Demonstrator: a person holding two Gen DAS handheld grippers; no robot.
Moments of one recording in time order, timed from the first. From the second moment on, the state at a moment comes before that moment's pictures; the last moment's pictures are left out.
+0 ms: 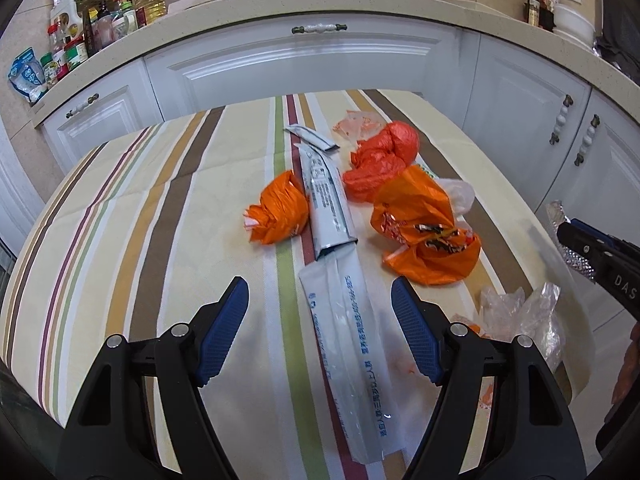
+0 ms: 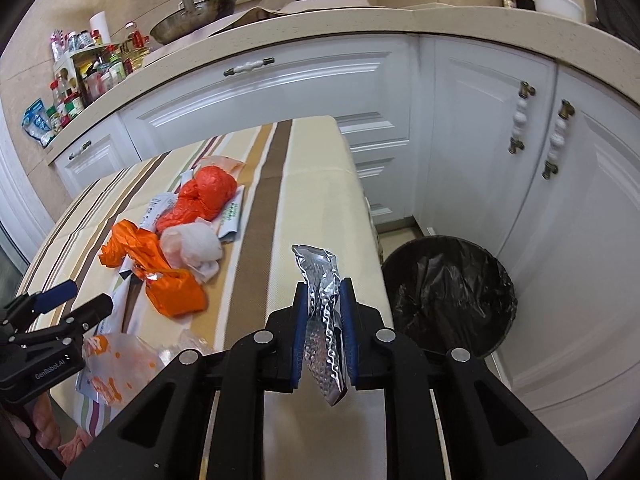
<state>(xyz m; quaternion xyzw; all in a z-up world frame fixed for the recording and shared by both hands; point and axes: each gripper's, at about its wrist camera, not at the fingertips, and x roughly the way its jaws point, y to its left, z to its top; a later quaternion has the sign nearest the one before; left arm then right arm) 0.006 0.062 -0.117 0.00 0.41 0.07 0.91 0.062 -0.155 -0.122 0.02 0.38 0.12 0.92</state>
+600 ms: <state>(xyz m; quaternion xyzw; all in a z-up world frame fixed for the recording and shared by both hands) -0.010 0.064 -0.124 0.00 0.42 0.05 0.90 0.054 -0.162 -0.127 0.03 0.38 0.11 0.92</state>
